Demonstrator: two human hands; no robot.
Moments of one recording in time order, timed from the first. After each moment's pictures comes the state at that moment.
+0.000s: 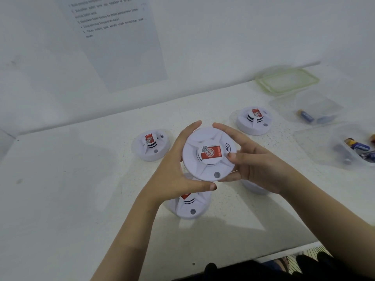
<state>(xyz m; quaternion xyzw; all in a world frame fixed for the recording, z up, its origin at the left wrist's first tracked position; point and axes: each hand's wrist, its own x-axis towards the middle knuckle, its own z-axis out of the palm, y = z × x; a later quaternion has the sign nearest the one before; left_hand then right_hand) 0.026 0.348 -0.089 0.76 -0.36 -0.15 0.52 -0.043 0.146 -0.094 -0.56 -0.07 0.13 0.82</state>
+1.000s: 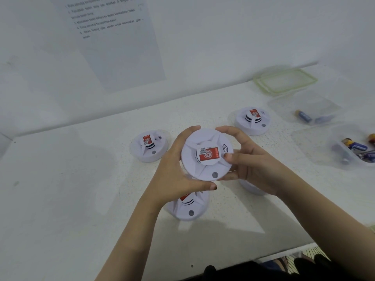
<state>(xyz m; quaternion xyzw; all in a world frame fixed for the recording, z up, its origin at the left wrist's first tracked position) 0.025 0.343 -0.095 0.77 -0.34 -0.11 0.53 -0.043 0.148 -0.095 -0.58 -0.03 0.09 0.81</state>
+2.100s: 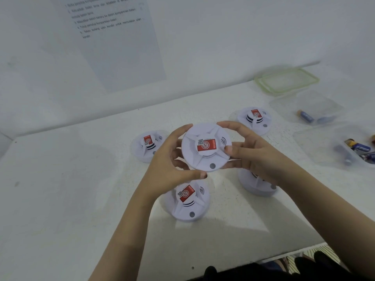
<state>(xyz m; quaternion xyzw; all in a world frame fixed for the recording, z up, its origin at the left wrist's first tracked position) 0.040 0.351 -0.089 0.78 -0.27 -0.14 0.55 -0.030 0.139 -0.089 -0.63 0.00 0.05 0.77</state>
